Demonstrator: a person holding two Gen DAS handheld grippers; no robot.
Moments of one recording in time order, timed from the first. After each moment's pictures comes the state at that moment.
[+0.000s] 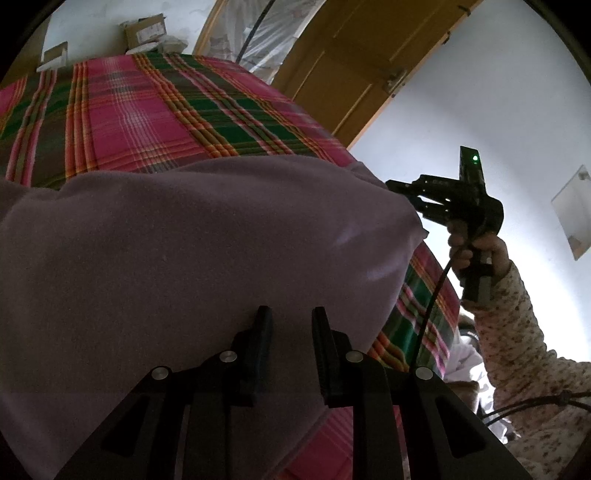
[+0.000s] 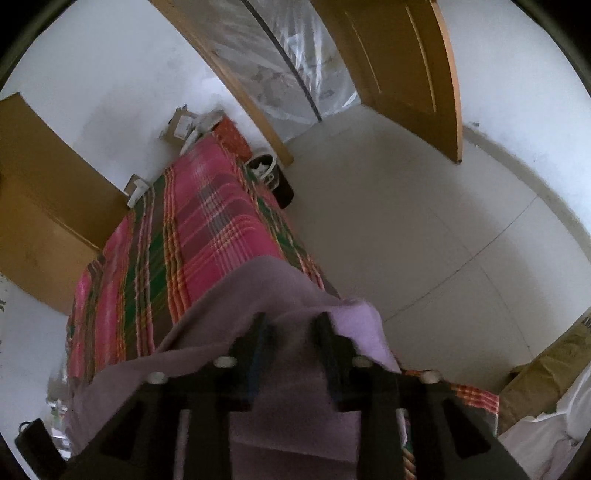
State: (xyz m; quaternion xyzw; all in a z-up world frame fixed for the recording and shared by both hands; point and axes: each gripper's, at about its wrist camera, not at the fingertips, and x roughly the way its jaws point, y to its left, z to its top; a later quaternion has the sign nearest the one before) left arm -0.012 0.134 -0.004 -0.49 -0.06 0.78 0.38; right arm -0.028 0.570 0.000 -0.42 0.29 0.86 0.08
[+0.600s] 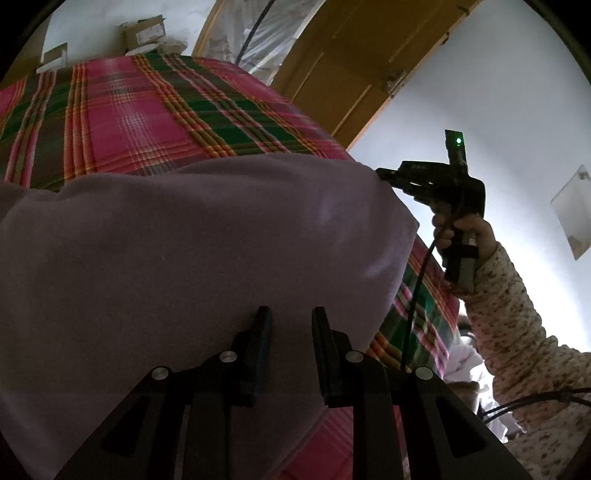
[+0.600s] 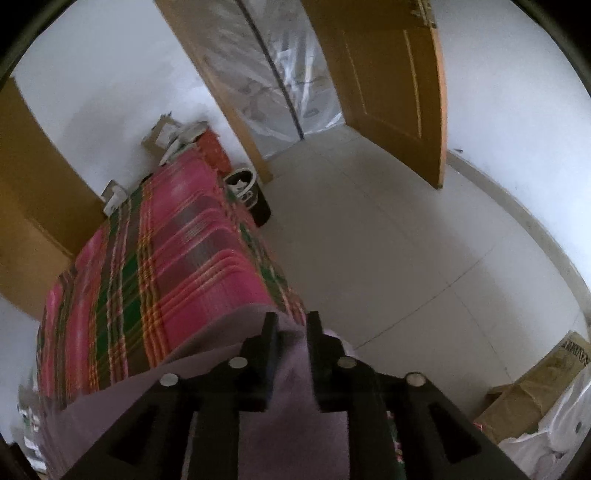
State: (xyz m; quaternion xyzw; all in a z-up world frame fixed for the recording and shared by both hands) left arm -0.007 0.129 -0.002 -0.49 -0.06 0.78 0.39; right arm -0.056 0.574 0.004 -0.42 0.26 0.86 0.13
